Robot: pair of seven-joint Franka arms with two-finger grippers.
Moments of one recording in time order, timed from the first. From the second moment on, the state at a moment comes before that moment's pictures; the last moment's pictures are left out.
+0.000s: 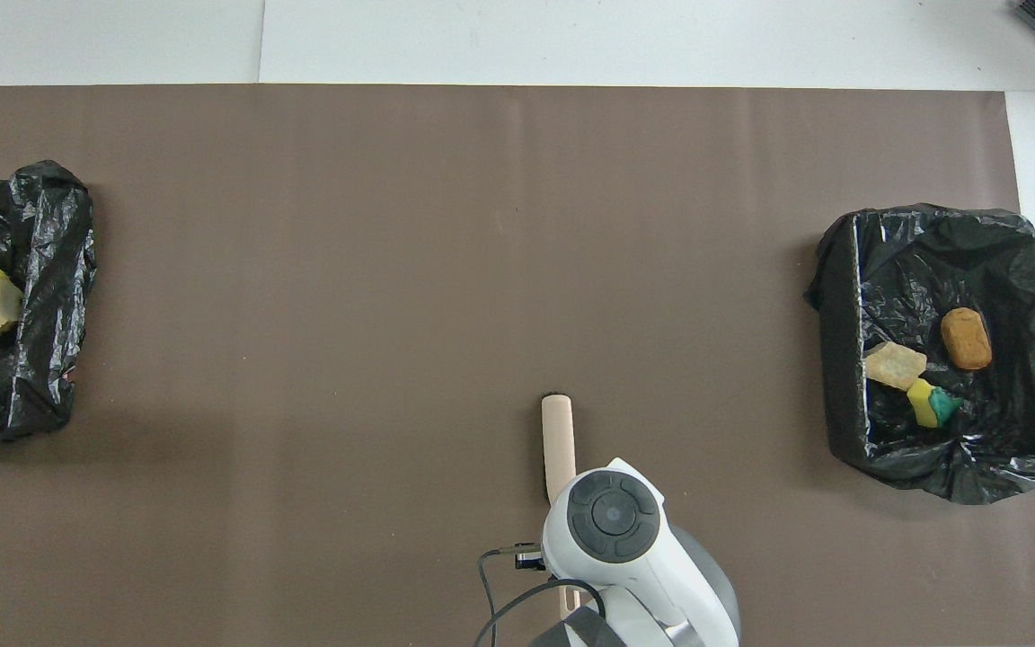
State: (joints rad) left arm 0.41 0.11 -0.11 -1.67 0.90 1.97 1.47; right arm 0.36 -0.05 0.38 -2.35 0.26 2.06 0.57
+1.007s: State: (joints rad) left arm -0.19 0.20 -0.13 -1.75 0.30 1.81 0.53; right arm 0.33 0.00 0.38 -2.30 0.24 2.05 0.55
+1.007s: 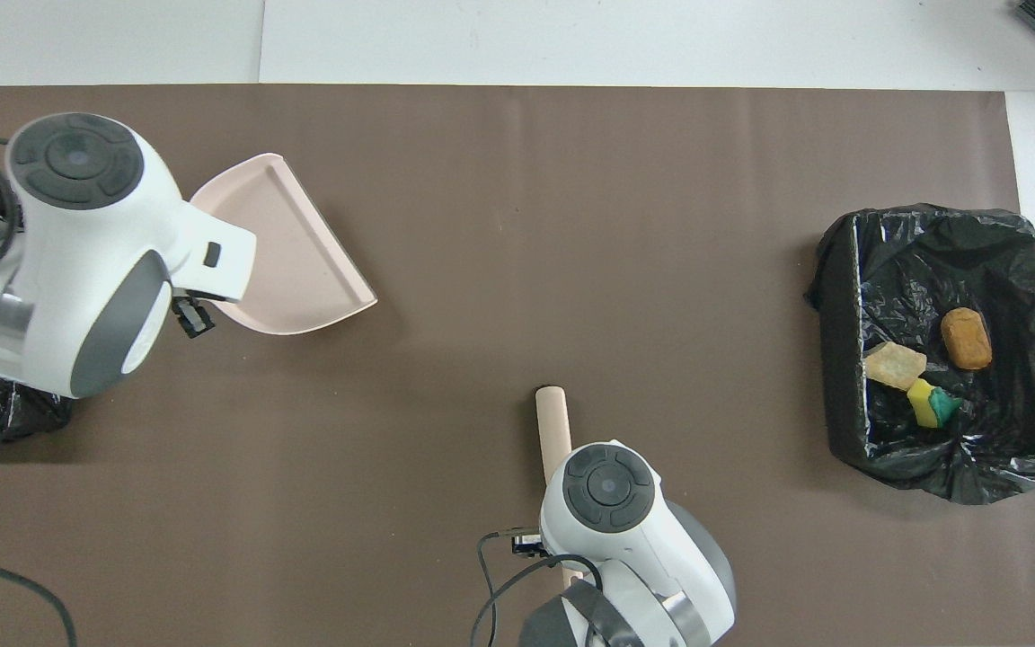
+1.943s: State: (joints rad) left arm -0.49 0.42 -0.13 -1.56 0.03 1.97 -0.34; right arm -0.03 -0.15 0.37 -2.02 0.18 1.72 0.23
